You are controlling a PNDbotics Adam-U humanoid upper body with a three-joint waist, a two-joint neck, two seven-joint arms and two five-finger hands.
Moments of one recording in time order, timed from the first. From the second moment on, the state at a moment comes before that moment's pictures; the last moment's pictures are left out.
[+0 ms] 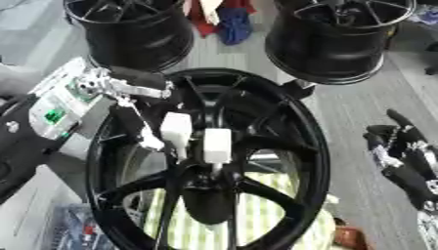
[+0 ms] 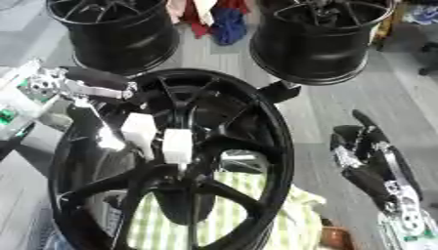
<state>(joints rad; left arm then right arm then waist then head) -0.79 0.60 -0.52 -1.46 -0.34 -0.22 -0.87 -0.04 -0.26 0.02 -1.68 -0.07 -0.13 0.00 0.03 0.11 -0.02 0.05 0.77</state>
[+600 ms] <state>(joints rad) -0.81 0.64 -0.46 -1.54 -0.23 -0.17 -0.65 -0.04 -0.26 0.02 -1.67 -0.07 -0.13 0.00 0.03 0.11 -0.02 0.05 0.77</state>
